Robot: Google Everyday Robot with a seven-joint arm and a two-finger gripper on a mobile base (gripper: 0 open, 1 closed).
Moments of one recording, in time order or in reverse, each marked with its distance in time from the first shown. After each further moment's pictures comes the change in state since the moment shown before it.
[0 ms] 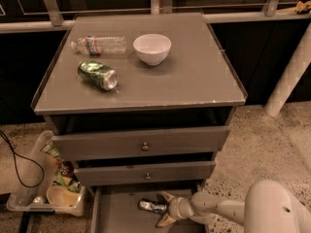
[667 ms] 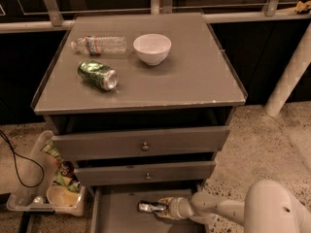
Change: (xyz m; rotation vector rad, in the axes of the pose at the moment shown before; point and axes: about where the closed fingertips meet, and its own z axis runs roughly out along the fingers) arm 0.000 0.000 0.000 0.000 0.000 0.000
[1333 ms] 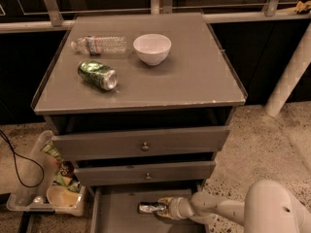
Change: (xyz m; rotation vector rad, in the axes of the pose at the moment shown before) arm 0.000 0.000 0.000 0.000 0.000 0.000
